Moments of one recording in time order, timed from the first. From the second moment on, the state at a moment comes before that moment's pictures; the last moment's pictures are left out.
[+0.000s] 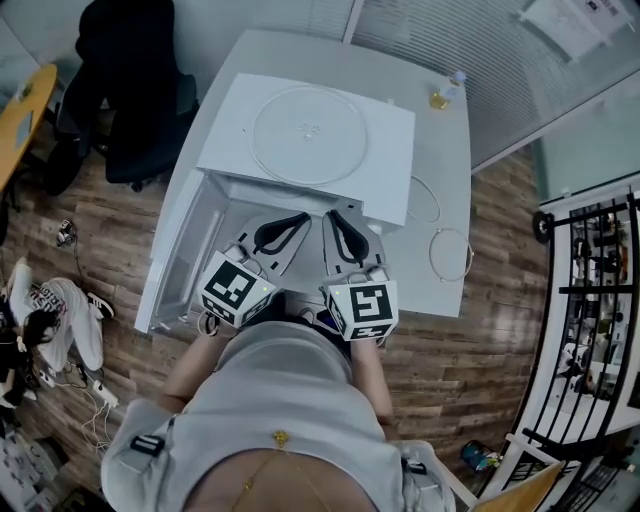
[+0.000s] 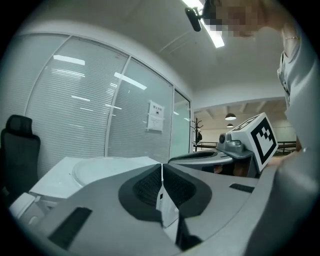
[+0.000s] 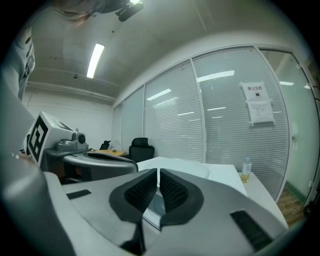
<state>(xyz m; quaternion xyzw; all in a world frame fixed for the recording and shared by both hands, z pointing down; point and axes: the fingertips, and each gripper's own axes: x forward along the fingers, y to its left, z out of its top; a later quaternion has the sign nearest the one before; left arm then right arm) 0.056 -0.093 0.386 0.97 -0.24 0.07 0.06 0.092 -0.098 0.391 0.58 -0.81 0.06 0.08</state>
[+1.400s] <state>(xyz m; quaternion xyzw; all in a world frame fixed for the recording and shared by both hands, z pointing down) 0.059 -0.002 0.347 0.95 -0.30 0.05 -0.01 0.087 0.001 0.357 0.53 -0.85 0.04 0.02</state>
